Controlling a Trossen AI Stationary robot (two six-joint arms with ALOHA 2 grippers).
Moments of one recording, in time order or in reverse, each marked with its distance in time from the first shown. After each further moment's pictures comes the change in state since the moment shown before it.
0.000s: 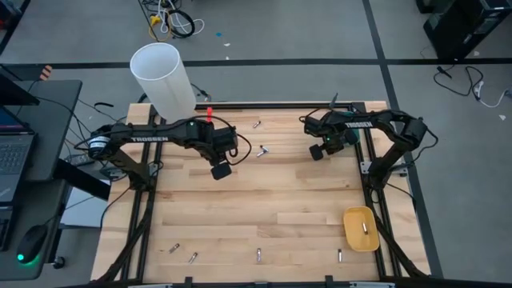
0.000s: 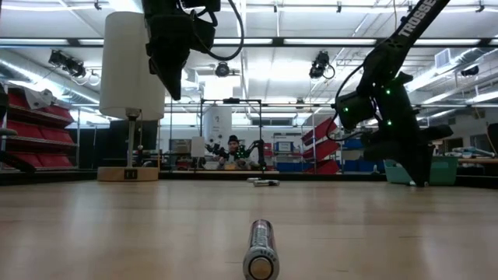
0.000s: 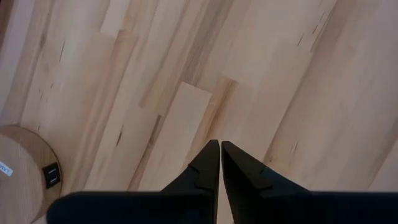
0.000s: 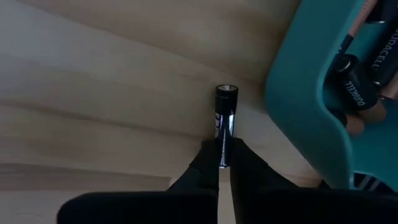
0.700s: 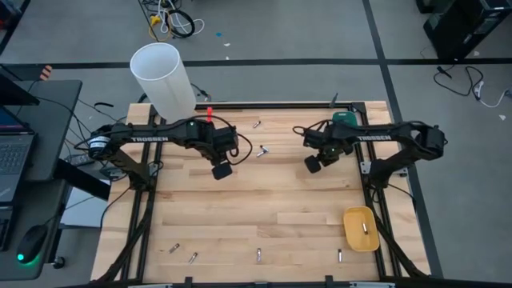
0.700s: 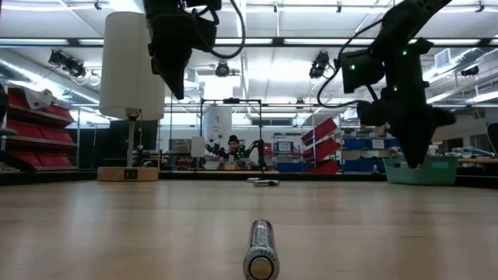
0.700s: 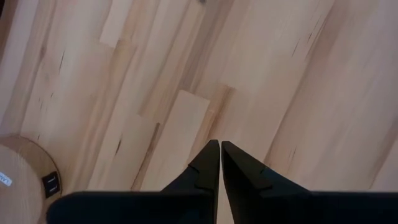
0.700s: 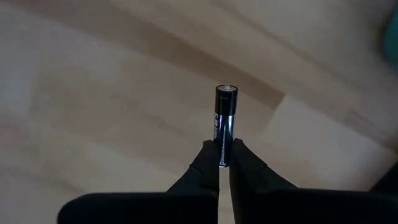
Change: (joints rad) left arm 0.000 0.000 0.000 0.025 0.001 0.016; right arm 0.270 -0.221 -0.003 -0.026 -0.175 0.114
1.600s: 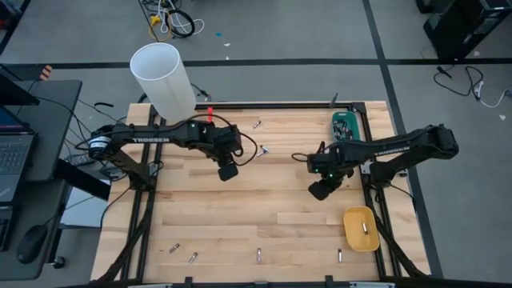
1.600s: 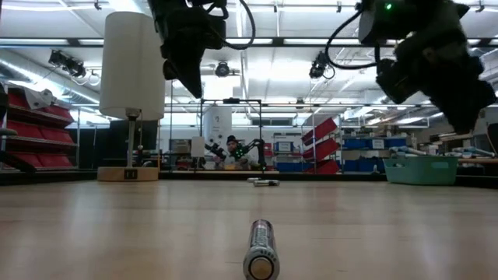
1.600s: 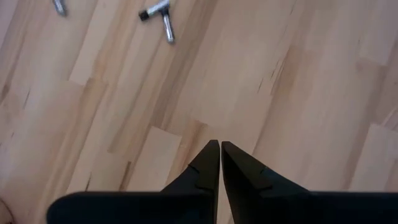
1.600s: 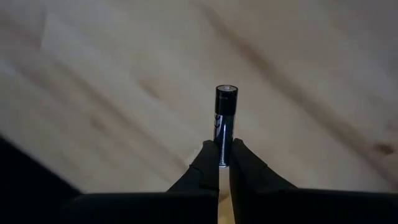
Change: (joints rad) left arm -0.002 0.001 -0.032 0.168 0.071 0.007; right arm 0.380 -0.148 0.002 0.007 -0.336 0.189
